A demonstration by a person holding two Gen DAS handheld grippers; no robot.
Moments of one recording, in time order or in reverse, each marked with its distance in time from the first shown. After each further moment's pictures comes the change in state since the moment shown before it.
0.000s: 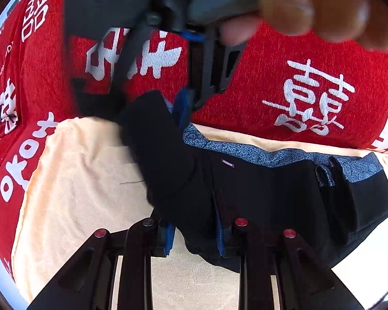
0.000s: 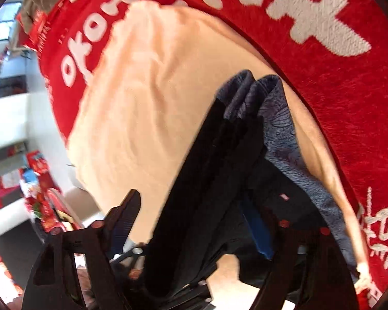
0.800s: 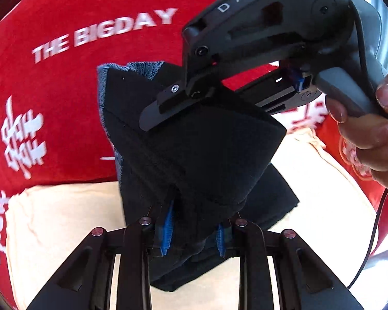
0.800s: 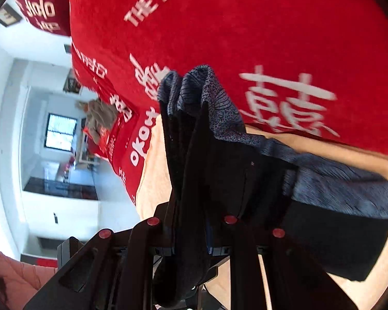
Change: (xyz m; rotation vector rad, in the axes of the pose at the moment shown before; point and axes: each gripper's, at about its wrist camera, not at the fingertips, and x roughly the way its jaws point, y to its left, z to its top) left arm -0.101 -0.219 0.020 0.355 -0.075 -0.284; right arm -0.099 -0.190 -0.316 0.323 -0.714 0.525
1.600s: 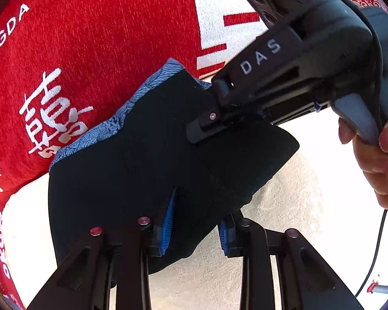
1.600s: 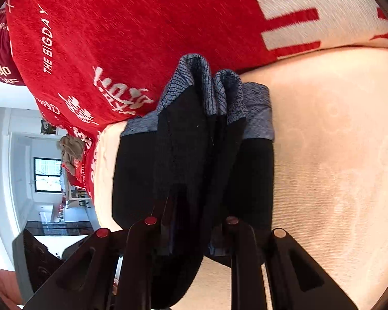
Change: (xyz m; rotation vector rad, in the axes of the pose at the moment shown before) left arm 0.124 -0.140 -0.033 0.162 0.250 0.071; right arm -0.032 -0.221 -0.088 0.202 -0.078 -0.104
